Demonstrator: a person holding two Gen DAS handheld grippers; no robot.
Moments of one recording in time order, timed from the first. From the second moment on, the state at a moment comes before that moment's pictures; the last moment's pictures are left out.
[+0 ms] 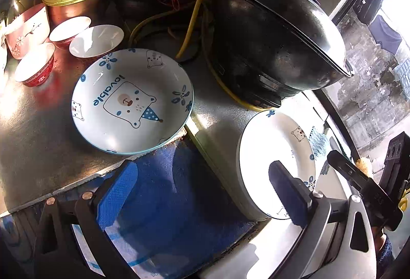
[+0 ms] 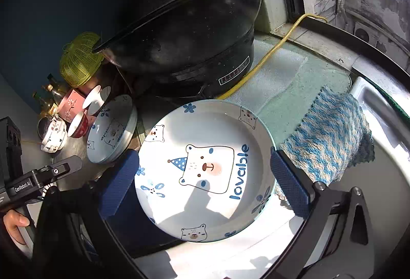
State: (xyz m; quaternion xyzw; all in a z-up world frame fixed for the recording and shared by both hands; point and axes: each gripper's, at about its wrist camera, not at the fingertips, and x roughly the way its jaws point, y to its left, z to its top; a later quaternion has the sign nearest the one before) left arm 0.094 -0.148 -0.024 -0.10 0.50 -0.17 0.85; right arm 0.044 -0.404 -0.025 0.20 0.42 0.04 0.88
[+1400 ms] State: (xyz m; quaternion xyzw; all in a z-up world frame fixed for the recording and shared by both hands) left arm 0.113 -0.219 -0.088 -0.04 0.56 -0.23 0.80; right arm 0.062 -0.440 -0.096 0.25 0.47 0.03 0.85
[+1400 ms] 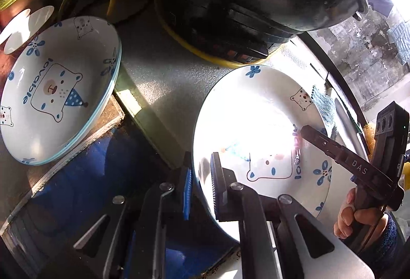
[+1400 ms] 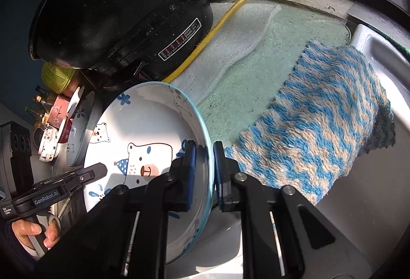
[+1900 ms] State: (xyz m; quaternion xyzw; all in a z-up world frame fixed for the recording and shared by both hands) left arm 0.095 -0.173 -0.061 -0.06 0.53 -0.21 0.82; right arm 0.064 -0.396 -0.063 0.21 0.46 0.07 0.86
